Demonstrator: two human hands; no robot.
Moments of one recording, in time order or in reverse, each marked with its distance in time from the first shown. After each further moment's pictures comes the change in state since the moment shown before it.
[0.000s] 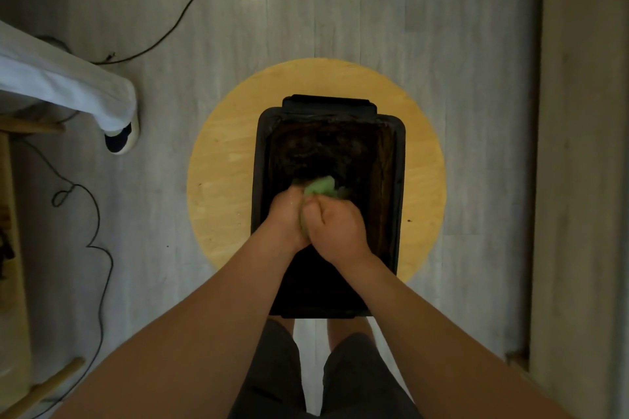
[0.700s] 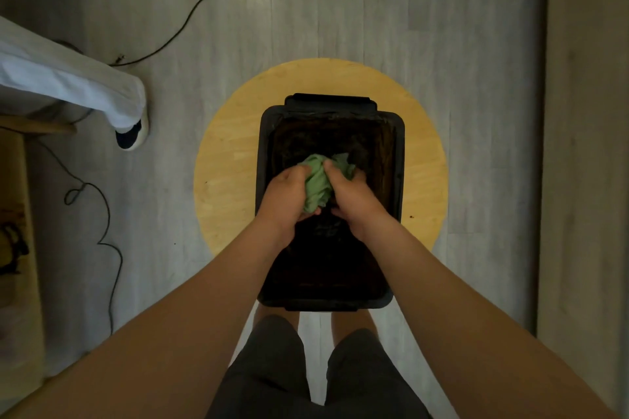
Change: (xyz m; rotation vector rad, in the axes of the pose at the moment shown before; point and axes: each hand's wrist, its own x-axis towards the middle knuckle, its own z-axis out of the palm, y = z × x) left_hand -0.016 0.009 -0.003 0.338 0.075 0.262; right_hand 0.043 0.002 -0.028 0.593 -0.132 0.748
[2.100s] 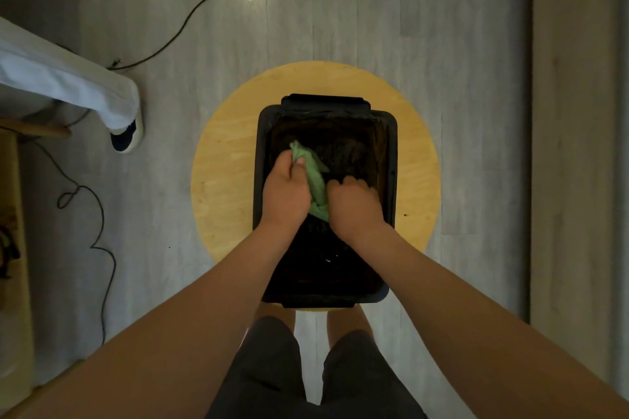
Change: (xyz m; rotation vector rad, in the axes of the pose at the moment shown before) left_hand -0.008 -0.006 0.007 0.244 0.184 0.468; right_hand -0.028 0.009 -0.005 -1.536 0.175 -0.485
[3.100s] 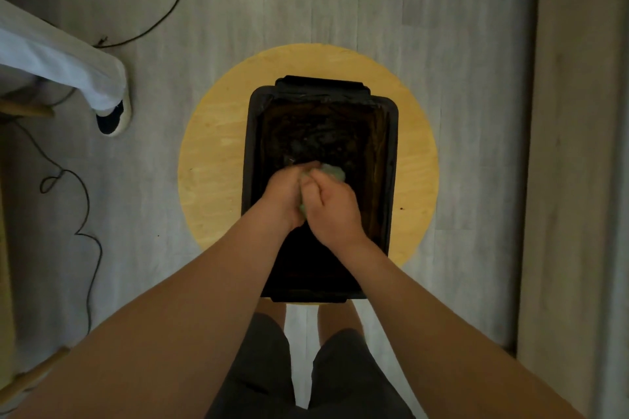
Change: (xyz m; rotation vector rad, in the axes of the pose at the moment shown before) left_hand 0.011 -0.011 0.014 -0.525 -0.284 -0.695; right_hand -0.012 -0.021 0.028 0.965 0.316 -0.071
